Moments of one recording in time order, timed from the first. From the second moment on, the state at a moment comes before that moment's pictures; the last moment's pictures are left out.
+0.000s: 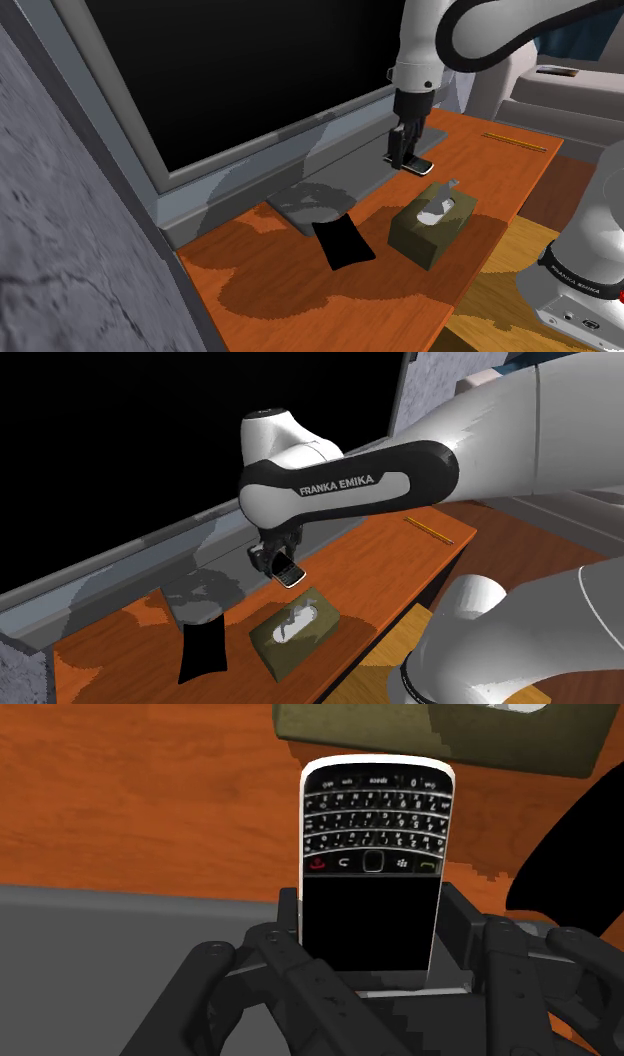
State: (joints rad) arm 0.21 -0.48 0.09 -2.48 0.11 1.99 0.13
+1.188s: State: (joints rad) arm 0.34 -0.13 0.36 -2.16 0.12 2.05 0.53
